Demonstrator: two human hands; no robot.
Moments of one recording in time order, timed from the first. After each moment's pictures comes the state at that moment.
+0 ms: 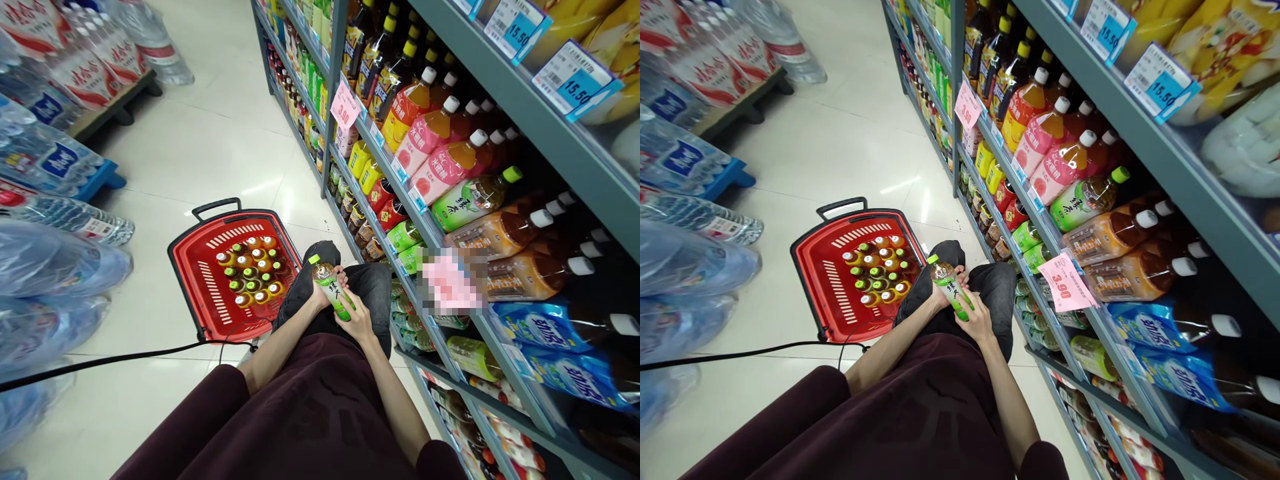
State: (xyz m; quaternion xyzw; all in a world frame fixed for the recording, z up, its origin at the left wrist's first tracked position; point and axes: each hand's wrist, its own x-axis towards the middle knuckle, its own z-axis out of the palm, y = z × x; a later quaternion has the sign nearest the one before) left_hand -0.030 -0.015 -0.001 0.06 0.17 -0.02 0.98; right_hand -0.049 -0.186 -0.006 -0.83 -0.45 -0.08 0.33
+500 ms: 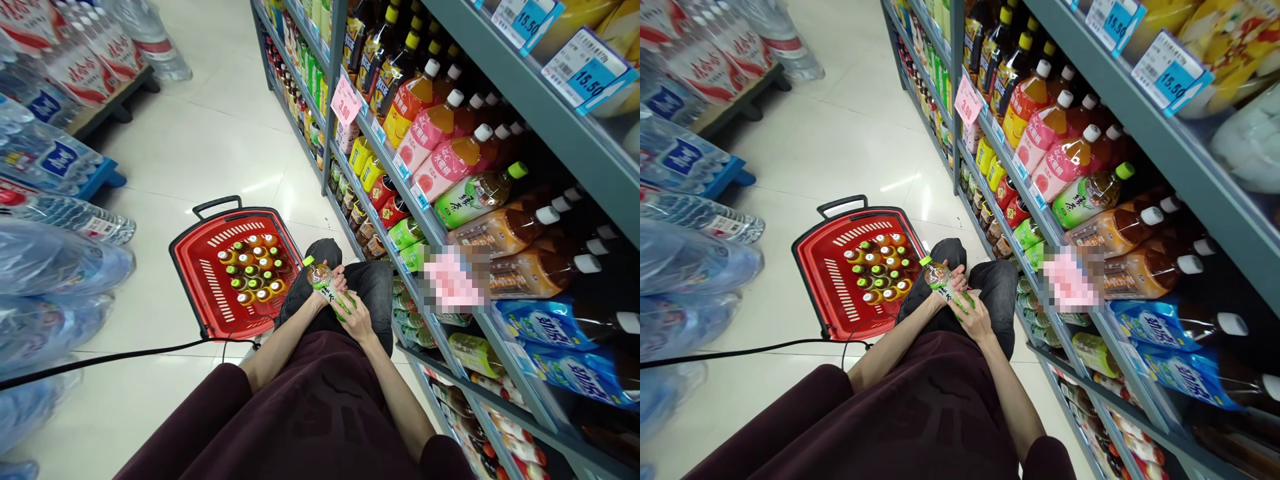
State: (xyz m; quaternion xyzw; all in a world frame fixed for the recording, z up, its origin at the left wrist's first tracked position) left_hand -0.033 -0.009 -0.010 0.05 0.15 -0.08 0.99; right_hand -0.054 -0.194 -0.014 -0.83 -0.52 -0.06 0.21
